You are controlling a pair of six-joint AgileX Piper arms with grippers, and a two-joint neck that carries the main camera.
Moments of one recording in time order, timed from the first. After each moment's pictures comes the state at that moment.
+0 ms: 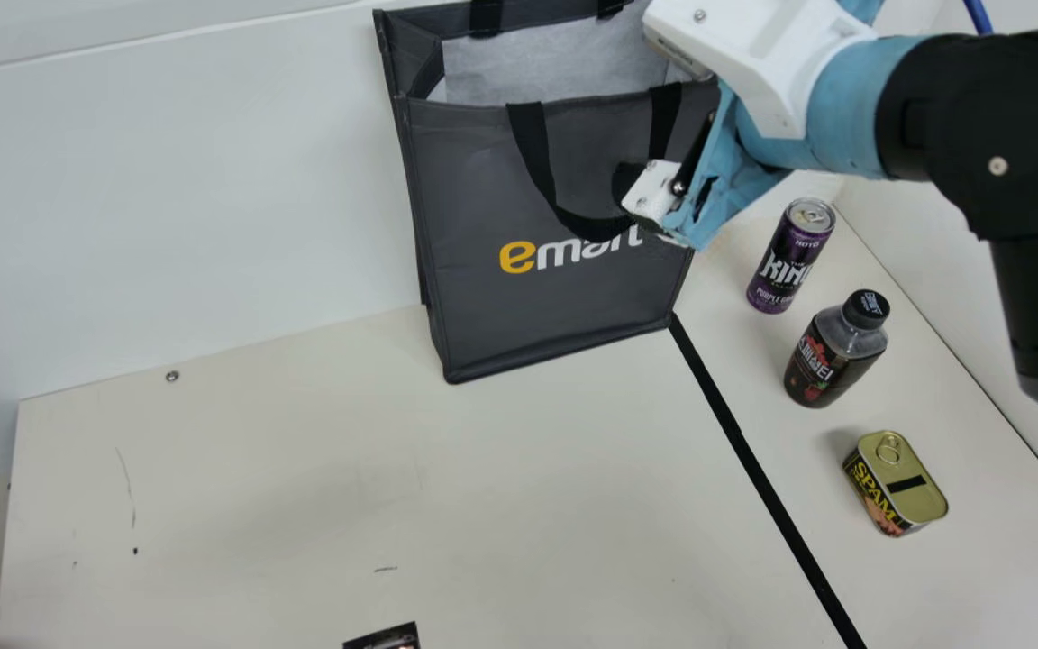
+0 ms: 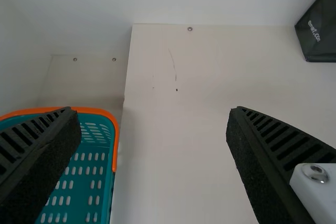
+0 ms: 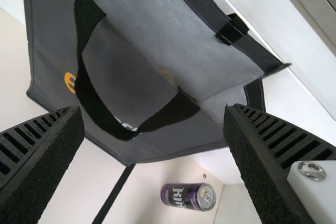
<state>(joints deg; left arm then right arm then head) -1.6 43.2 -68.9 -1.5 69.5 0.0 0.8 91.7 -125.2 2.8 69.9 -42.7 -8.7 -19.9</state>
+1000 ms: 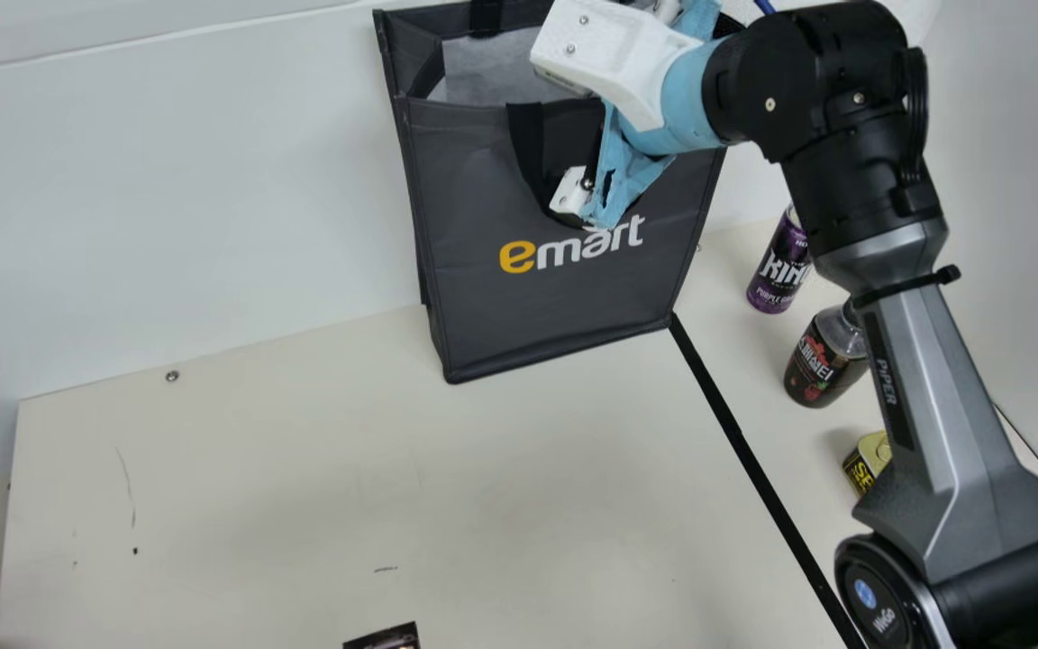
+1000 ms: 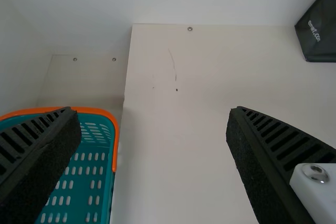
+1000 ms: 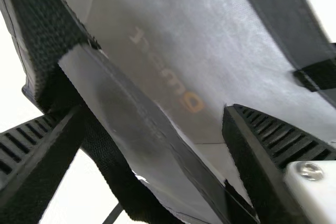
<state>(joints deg) -1.6 43.2 -68.9 -1.5 69.5 0.0 1.6 108.7 -134.7 6.5 69.9 -50.0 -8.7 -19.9</state>
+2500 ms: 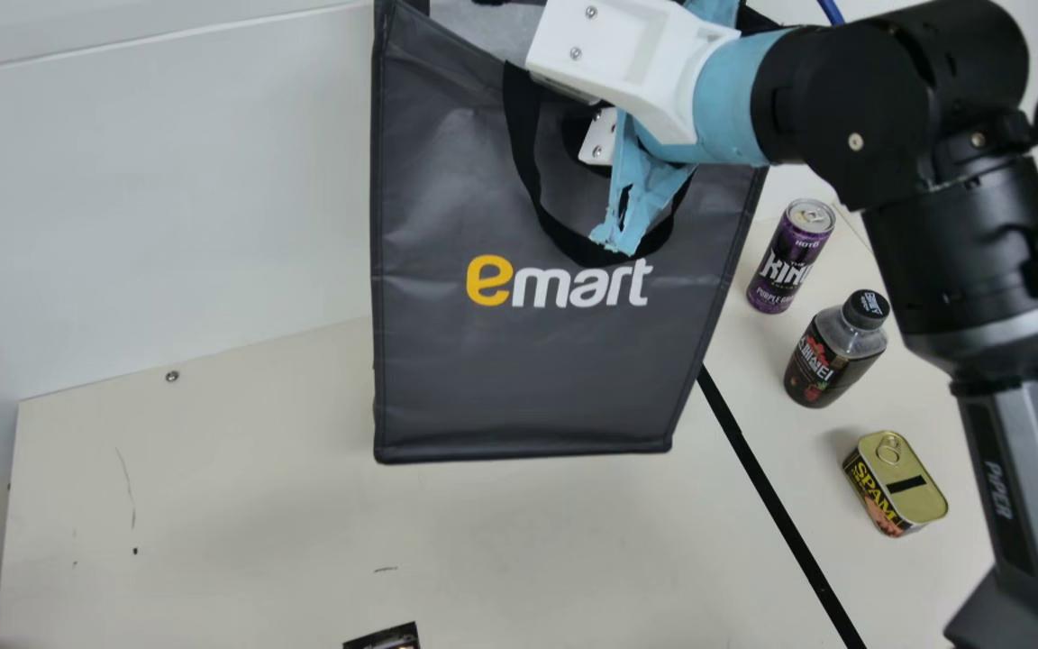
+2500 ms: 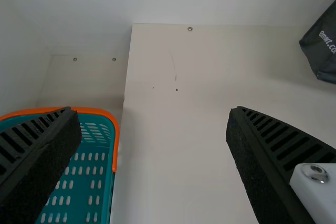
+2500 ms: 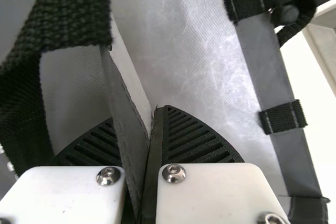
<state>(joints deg) -1.6 43.2 -68.9 -1.5 69.5 0.0 7.5 95.8 -129.2 3.1 70.0 -51.1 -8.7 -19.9</state>
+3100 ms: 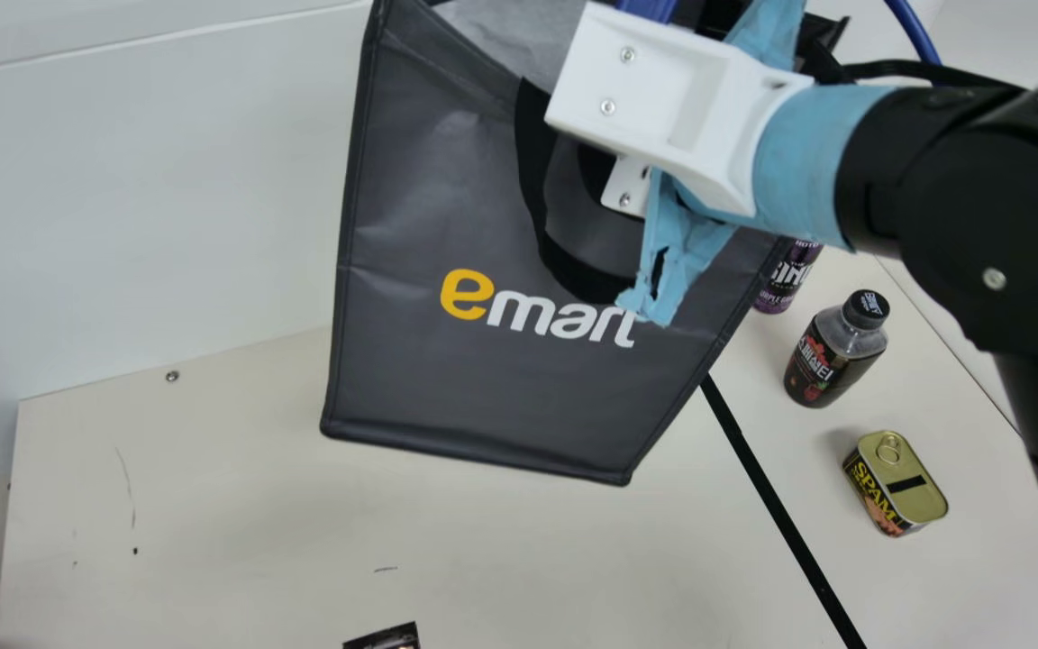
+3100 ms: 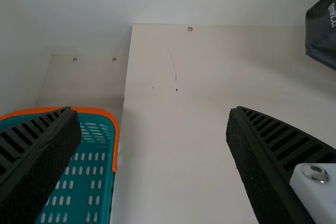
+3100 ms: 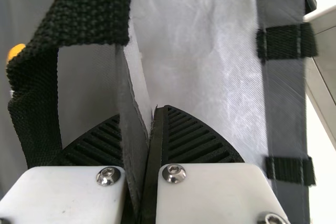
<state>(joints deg) -1.6 43.2 -68.9 -1.5 69.5 0.0 14.8 83.7 -119.9 -4.1 69.8 -46.6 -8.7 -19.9</state>
